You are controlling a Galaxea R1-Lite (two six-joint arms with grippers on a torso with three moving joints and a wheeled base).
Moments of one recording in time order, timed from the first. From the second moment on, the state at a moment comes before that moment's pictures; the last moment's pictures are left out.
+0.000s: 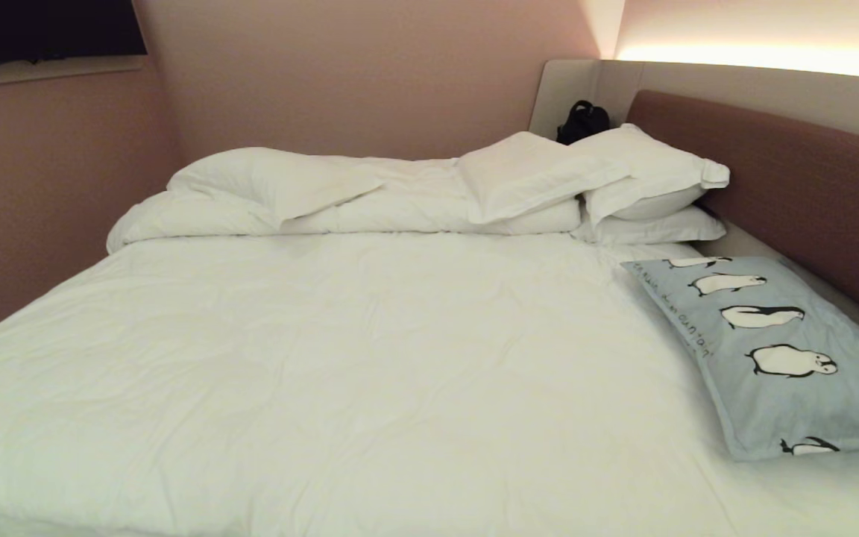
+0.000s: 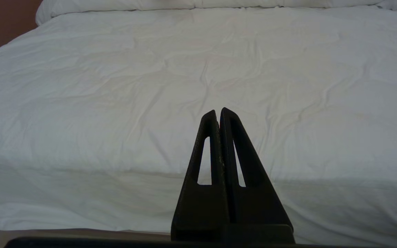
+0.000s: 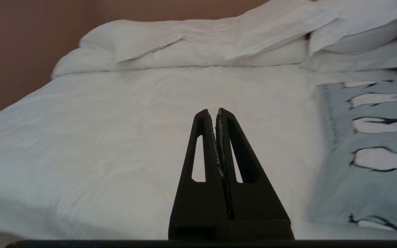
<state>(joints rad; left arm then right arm) 0.00 0.00 0.00 -0.01 0.01 0.00 -0.15 0.60 -0.68 -0.03 0.42 0.17</state>
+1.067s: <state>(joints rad) 0.00 0.00 0.00 -0.01 0.01 0.00 -0.01 0.09 -0.56 0.37 0.34 0.15</state>
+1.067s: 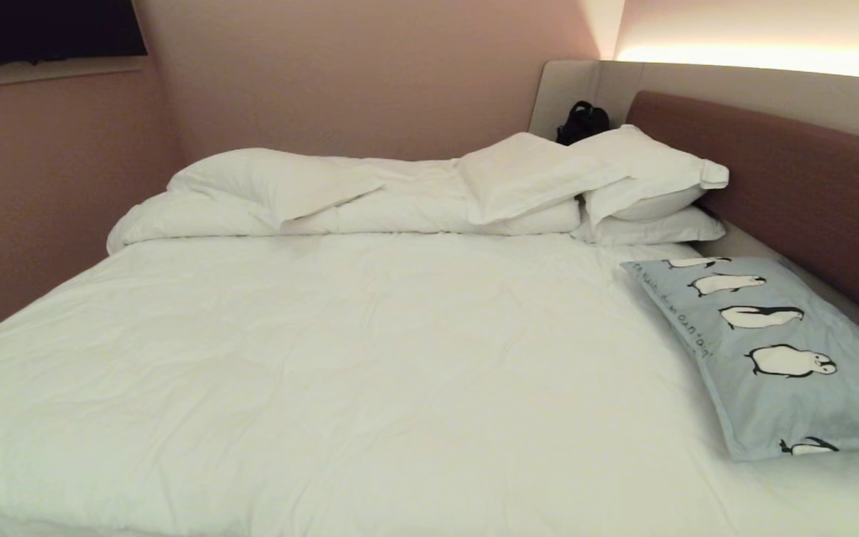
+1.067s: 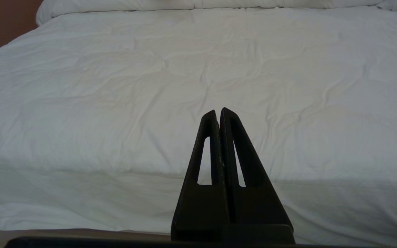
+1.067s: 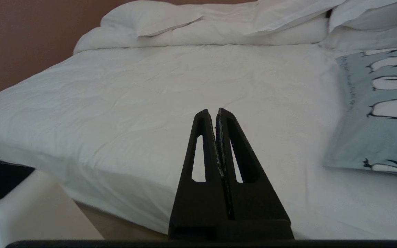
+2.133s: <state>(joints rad) 0.00 0.00 0.00 -0.01 0.01 0.00 -0.01 0.00 -0.13 0.08 0.03 0.00</state>
